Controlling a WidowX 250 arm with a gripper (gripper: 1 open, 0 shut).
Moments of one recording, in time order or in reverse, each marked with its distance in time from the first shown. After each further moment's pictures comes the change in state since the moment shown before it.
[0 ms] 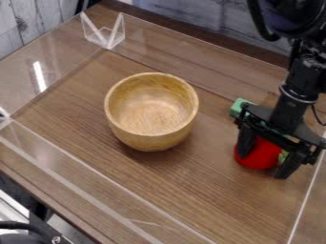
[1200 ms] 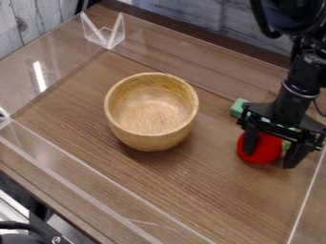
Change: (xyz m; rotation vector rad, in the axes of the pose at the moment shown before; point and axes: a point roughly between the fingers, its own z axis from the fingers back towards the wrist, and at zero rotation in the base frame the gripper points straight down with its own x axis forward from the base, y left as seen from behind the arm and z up) arm 0.016 0.000 0.000 -0.008 -0.050 0.265
